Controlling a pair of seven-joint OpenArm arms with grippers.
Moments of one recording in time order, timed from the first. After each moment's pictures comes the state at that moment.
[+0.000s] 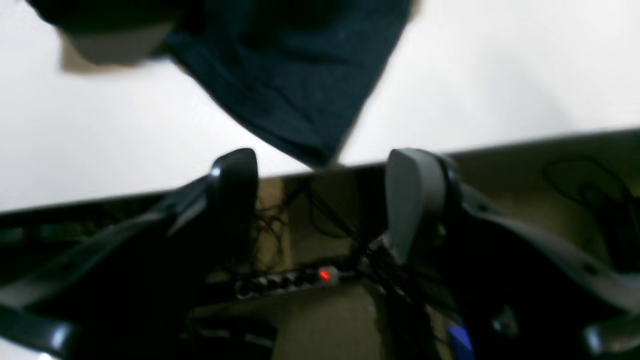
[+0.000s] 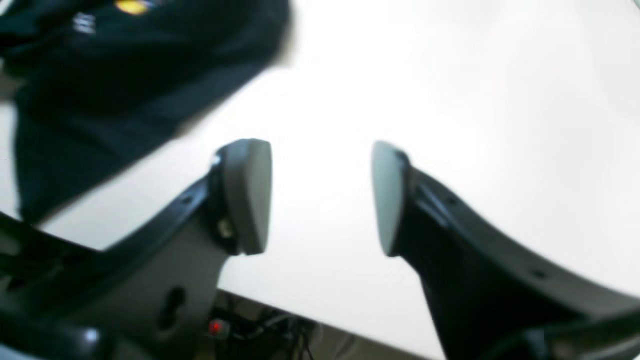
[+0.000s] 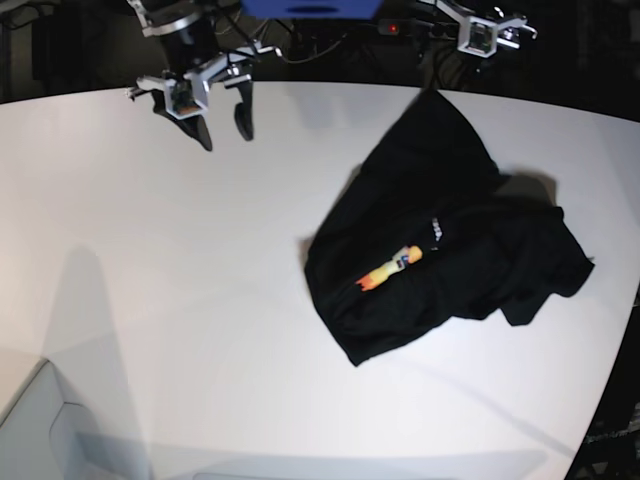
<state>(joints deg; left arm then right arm) 58.0 -10.9 1.9 116.0 -2.0 0.2 1.0 -43.3 9.2 -13.1 117.3 0.0 -0.1 -4.7</state>
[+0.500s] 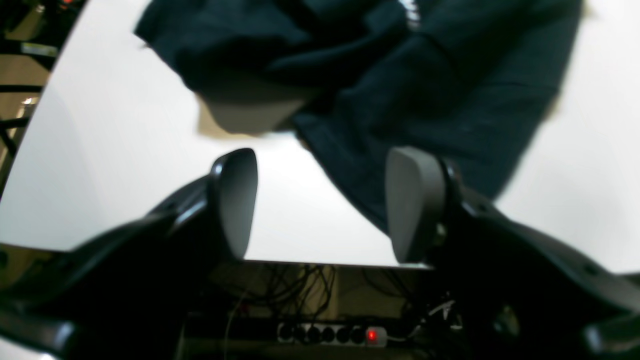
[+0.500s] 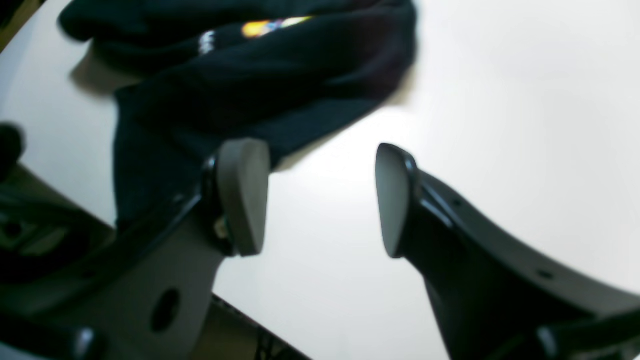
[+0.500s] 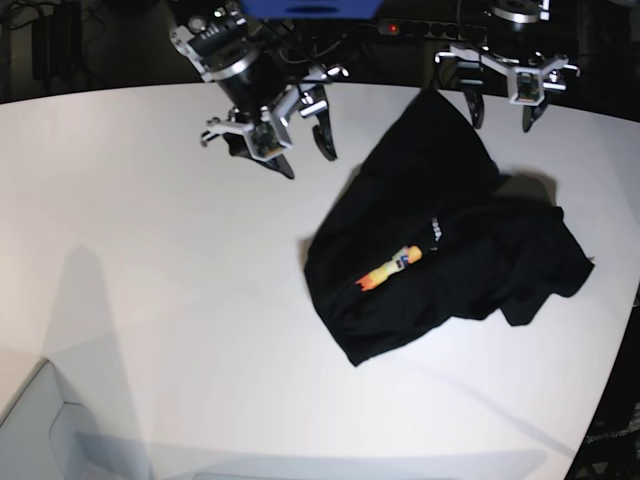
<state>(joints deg) 48.2 -7.3 -7.7 113.0 -3.2 0.0 3.1 -28.3 8.9 -26.2 114.7 0.0 -0.1 -20.3</state>
